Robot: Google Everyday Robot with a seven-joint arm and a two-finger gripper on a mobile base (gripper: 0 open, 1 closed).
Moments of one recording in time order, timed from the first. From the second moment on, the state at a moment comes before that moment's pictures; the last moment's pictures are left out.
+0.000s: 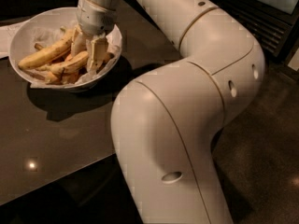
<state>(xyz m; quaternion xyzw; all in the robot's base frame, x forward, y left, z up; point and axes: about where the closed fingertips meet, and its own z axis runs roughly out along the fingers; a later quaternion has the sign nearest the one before) 0.610 0.156 0.909 -0.89 0.39 0.18 0.15</state>
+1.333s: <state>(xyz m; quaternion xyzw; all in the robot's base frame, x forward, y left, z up) 0.620 0.158 0.917 -0.89 0.39 0.15 0.16</state>
